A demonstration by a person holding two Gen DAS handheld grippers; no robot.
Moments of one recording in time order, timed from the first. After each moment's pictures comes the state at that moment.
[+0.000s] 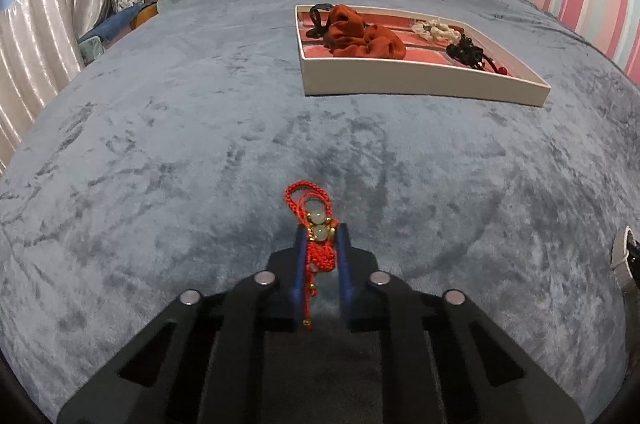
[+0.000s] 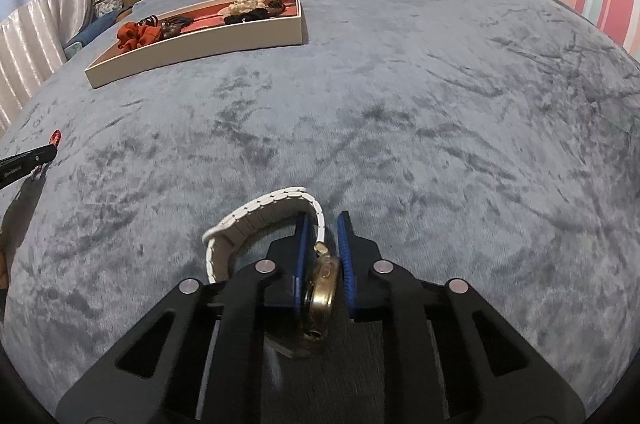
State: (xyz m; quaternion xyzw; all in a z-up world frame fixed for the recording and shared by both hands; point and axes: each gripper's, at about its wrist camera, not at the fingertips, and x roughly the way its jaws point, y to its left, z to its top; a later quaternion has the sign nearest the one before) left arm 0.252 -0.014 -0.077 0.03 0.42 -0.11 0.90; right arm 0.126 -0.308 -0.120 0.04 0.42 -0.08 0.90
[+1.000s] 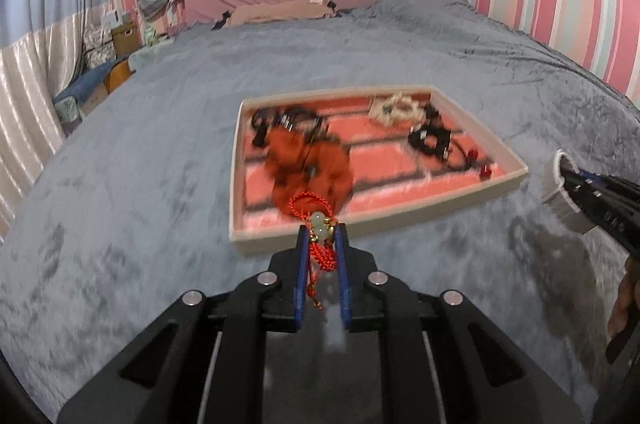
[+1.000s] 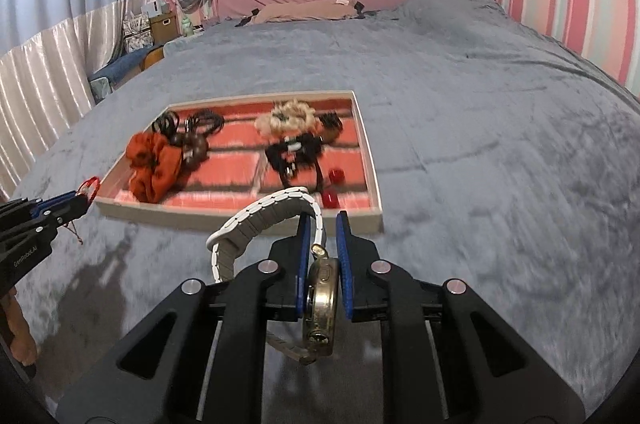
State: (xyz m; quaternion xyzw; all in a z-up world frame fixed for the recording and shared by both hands) left arm 0.329 -0.082 -0.006 0.06 0.35 -0.15 0.92; right arm 0.291 -0.287 -0.049 0.03 0.34 -0.02 0.94
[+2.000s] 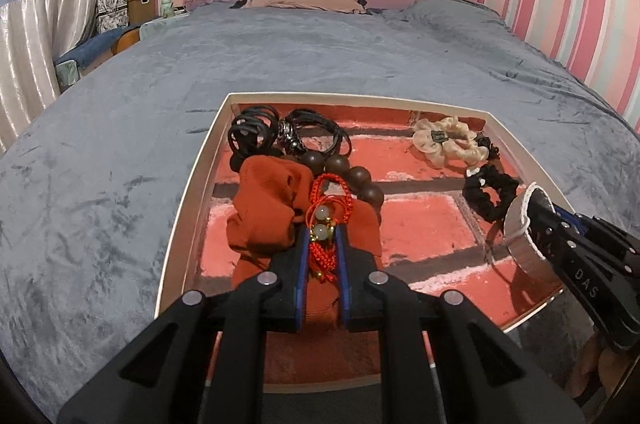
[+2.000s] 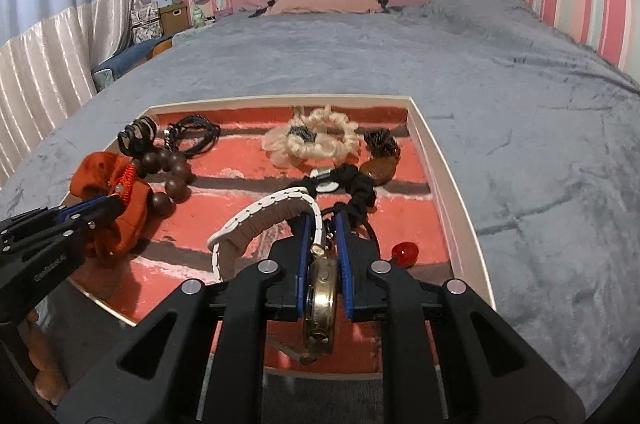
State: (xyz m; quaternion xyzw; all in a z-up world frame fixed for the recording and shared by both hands) left arm 0.431 -0.095 -0.059 0.00 0.37 -0.12 0.92; right arm 0.408 -0.265 -0.102 0.03 0.35 0.00 0.94
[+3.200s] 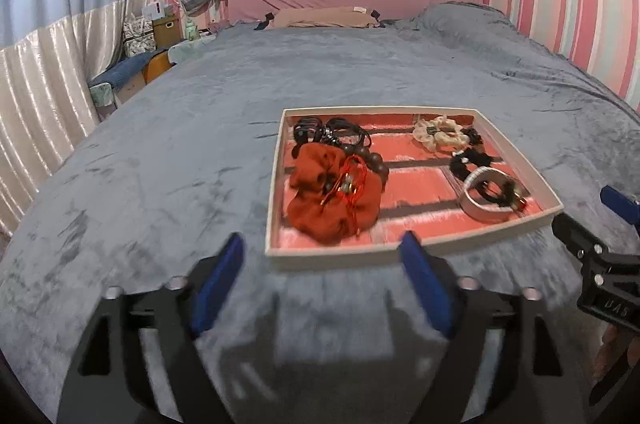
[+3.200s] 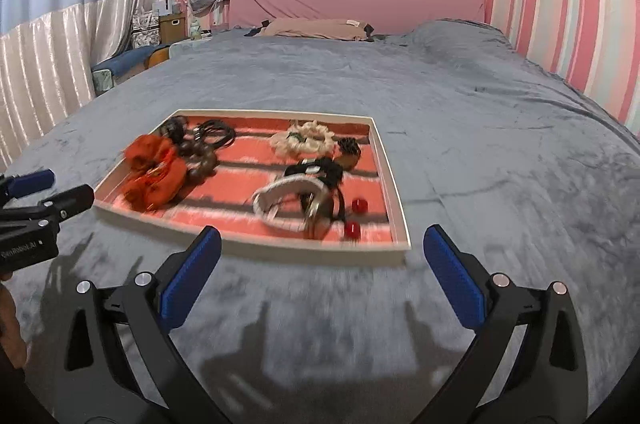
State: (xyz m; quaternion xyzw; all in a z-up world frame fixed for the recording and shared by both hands) left arm 0.325 -0.064 -0.002 0.04 0.34 -0.07 0.94; right arm 0.280 -0.250 -0.049 -0.02 0.30 -0.03 0.95
